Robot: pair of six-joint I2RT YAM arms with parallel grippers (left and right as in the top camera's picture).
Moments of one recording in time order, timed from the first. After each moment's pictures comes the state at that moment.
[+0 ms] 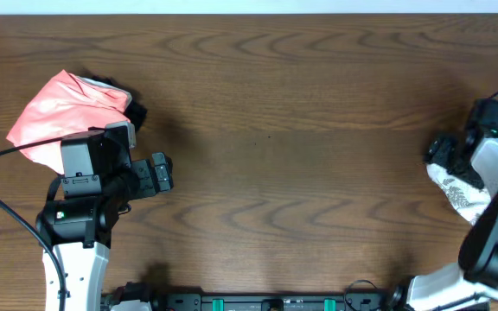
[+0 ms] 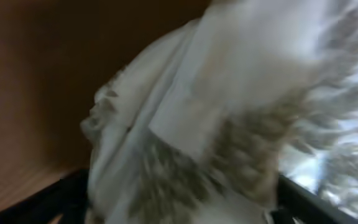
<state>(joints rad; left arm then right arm) 0.08 0.98 0.91 -0.89 0.21 -0.15 -0.39 1.79 1.02 -0.56 0.19 0.20</state>
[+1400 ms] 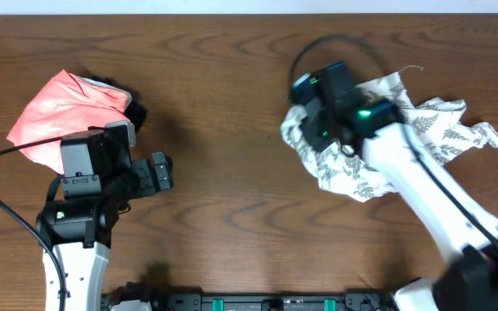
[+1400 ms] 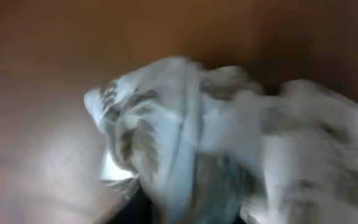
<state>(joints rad) 0.08 0.98 0.91 -0.88 0.21 -0.15 0.42 1.59 1.33 -0.78 0.02 -0.18</state>
